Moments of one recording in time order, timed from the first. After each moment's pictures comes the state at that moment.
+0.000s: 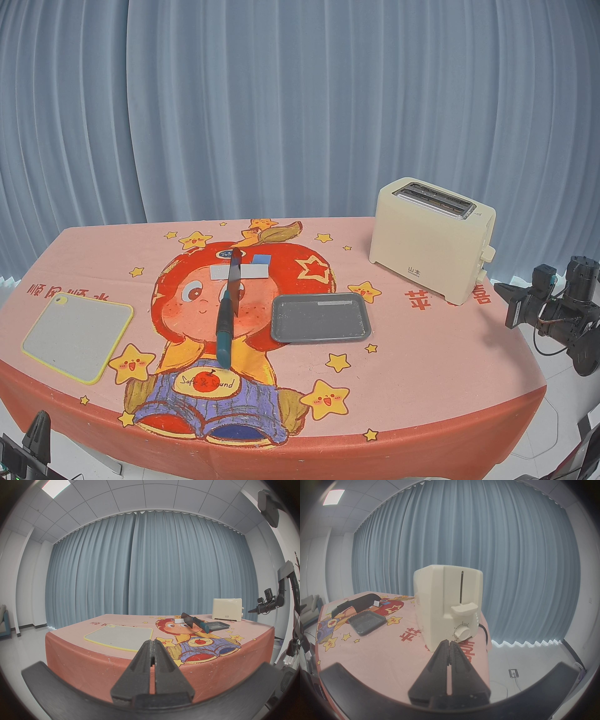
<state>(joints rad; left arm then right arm) 0.00 0.02 -0.02 0.00 0.02 -0.01 -0.04 1.78 -0.36 -1.08 0.28 -0.13</state>
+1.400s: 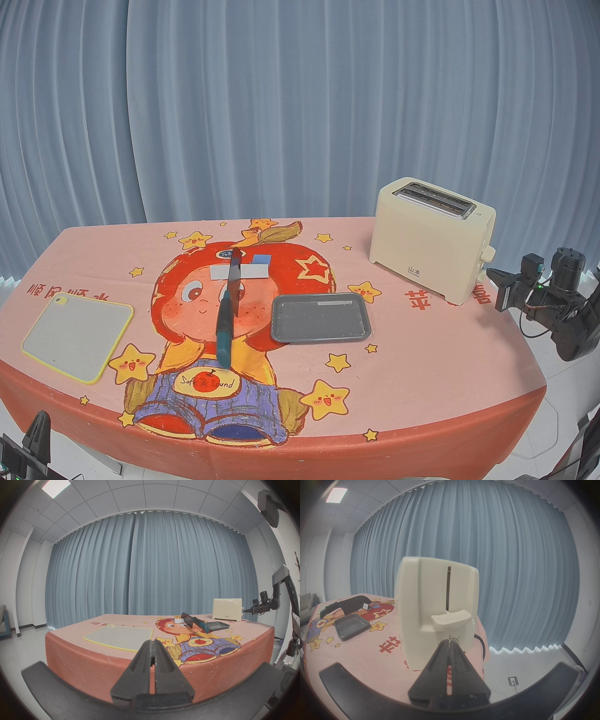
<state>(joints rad) 0.00 0.02 -0.02 0.00 0.02 -0.01 -0.06 1.96 -0.50 -1.19 0.29 -0.13</state>
